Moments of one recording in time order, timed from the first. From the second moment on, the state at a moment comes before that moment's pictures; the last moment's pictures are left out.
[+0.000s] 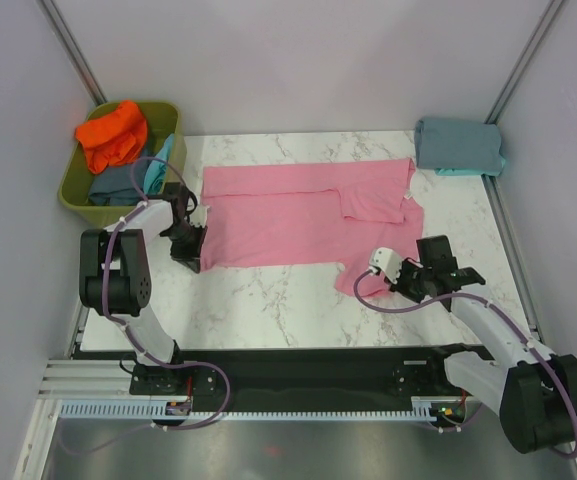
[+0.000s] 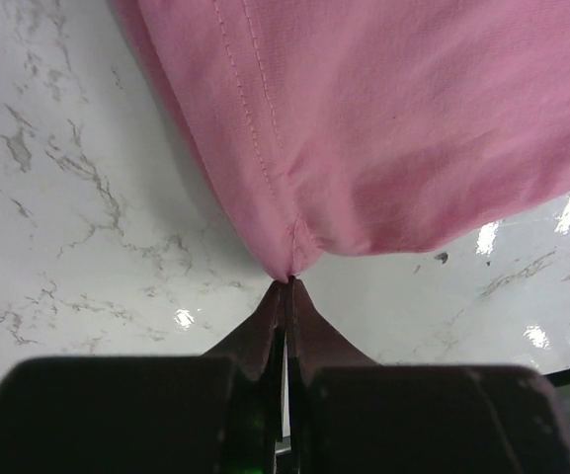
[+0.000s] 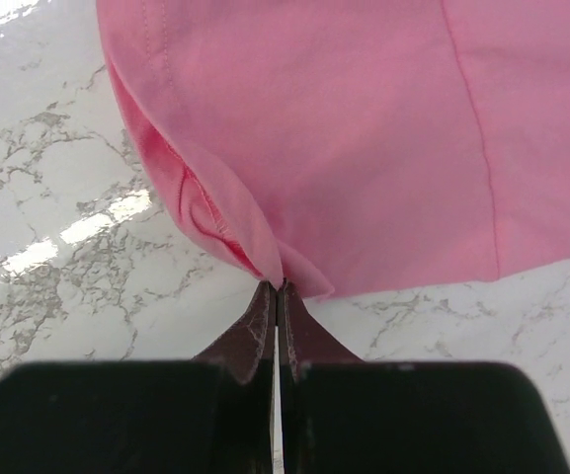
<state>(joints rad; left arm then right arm) -0.01 1.77 1.12 -0.83 0.15 0.16 0.19 1.03 0.51 -0.53 -0.33 -0.92</state>
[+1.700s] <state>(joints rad) -0.01 2.30 2.27 -1.12 0.13 0.31 0.06 1.78 1.48 -0.29 -0.22 -0.61</state>
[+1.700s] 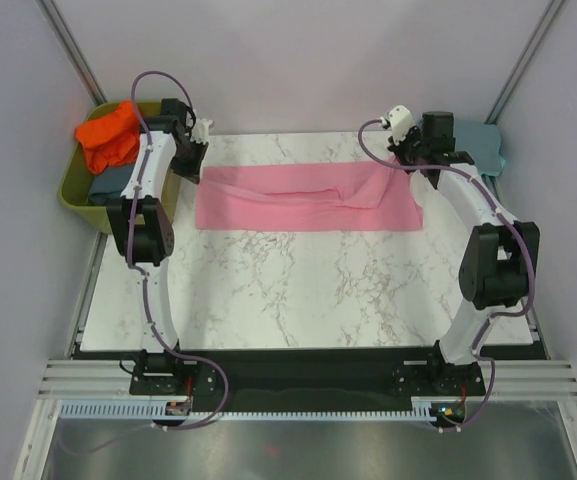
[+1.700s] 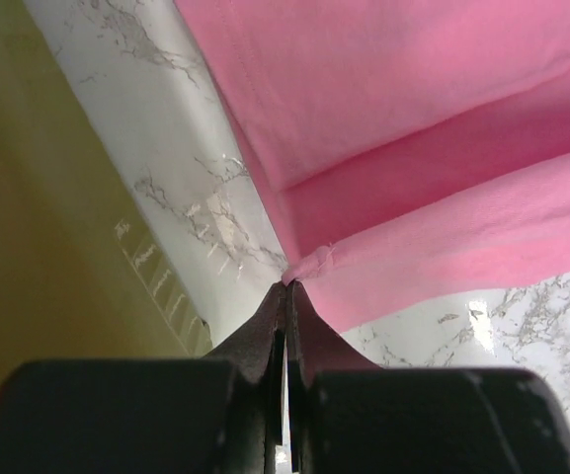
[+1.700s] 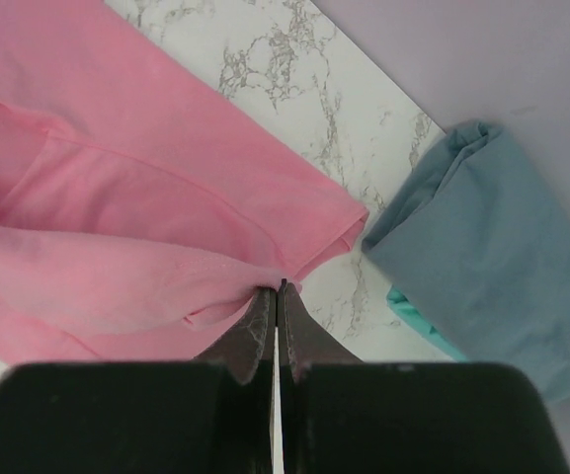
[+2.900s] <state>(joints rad) -0.10 2.18 2.12 -1.10 0.15 0.27 0.07 2.03 1.75 -0.27 -0.28 -0.27</state>
